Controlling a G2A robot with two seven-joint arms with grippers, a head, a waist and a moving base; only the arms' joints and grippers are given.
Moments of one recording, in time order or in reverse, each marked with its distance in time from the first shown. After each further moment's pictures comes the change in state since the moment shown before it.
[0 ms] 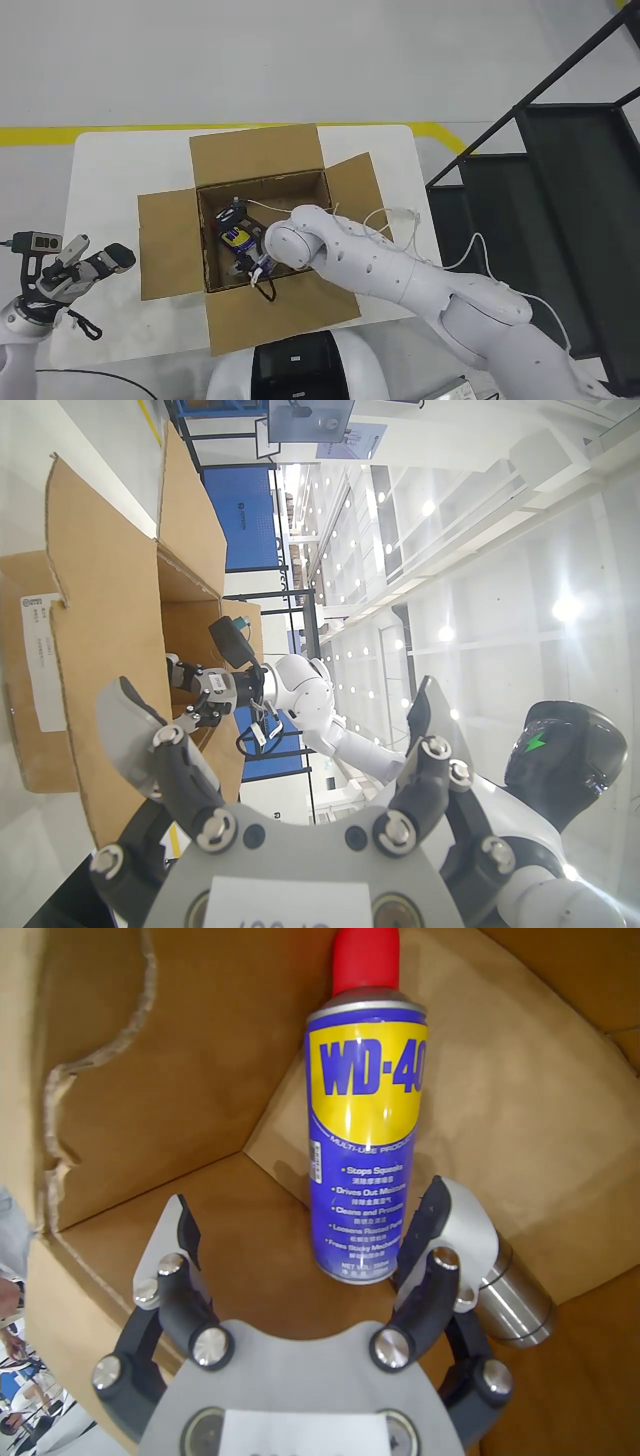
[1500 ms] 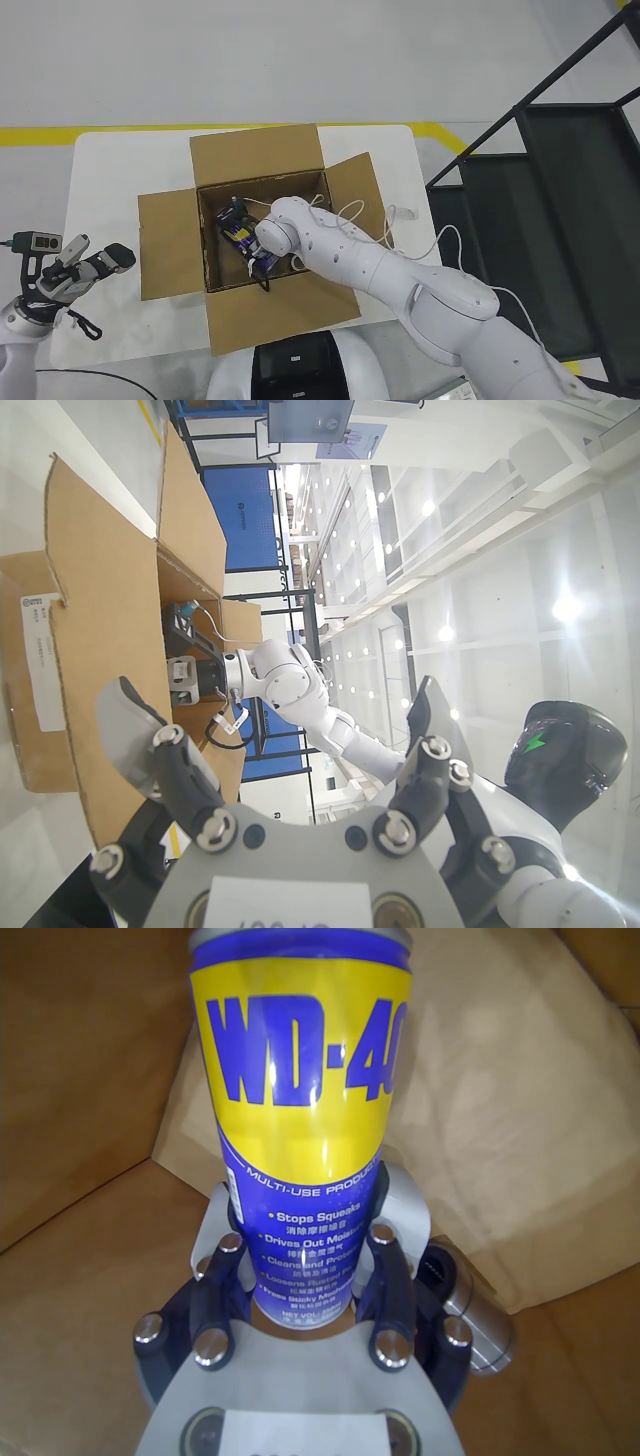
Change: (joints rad) left arm 0.000 0.000 0.000 0.000 0.000 0.000 0.000; right arm 0.062 -0.171 -0.001 0.334 -0.097 -0.065 0.045
